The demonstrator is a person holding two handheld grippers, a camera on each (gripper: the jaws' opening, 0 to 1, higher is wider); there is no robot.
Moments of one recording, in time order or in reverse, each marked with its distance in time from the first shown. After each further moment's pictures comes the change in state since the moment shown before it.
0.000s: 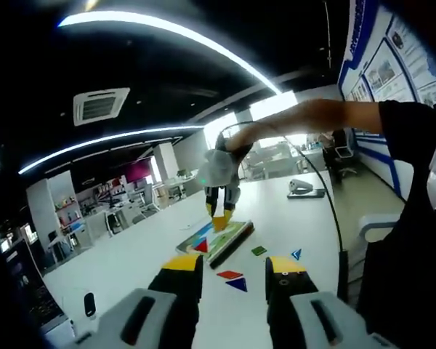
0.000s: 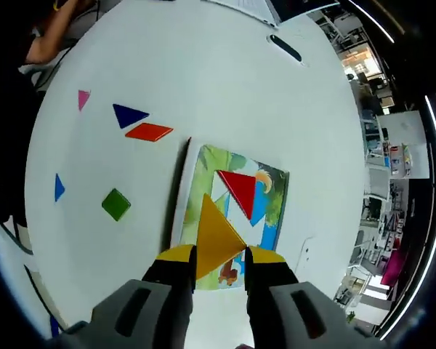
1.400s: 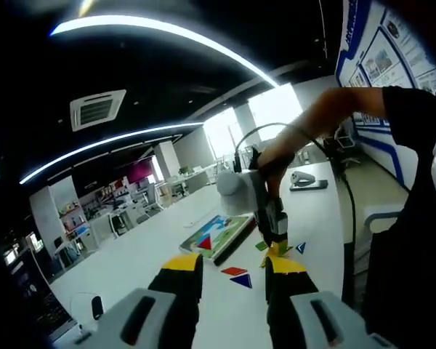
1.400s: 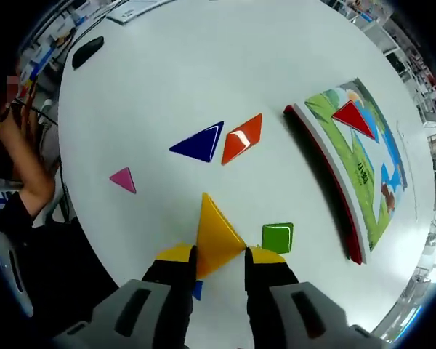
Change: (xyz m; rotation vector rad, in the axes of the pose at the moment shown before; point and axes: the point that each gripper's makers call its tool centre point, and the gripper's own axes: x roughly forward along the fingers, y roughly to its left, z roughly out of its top) left arm 0.006 0.001 -0.005 0.056 0.052 0.030; right arm 0.005 0.166 0.065 0.768 0.060 0.346
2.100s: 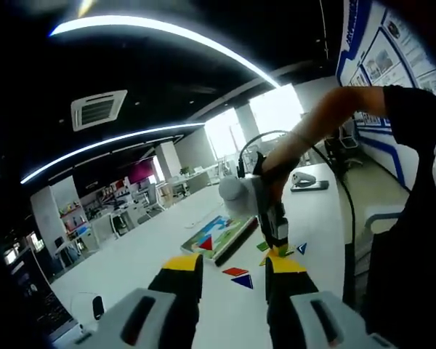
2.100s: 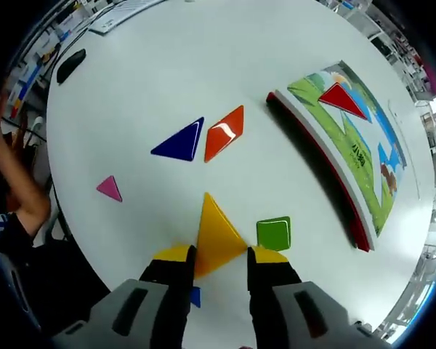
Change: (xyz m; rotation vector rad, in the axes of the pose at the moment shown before) left arm 0.000 0.002 0.001 -0.001 -0.005 0.008; right arm 0.016 -0.012 -0.005 0.134 -0.006 -0.019
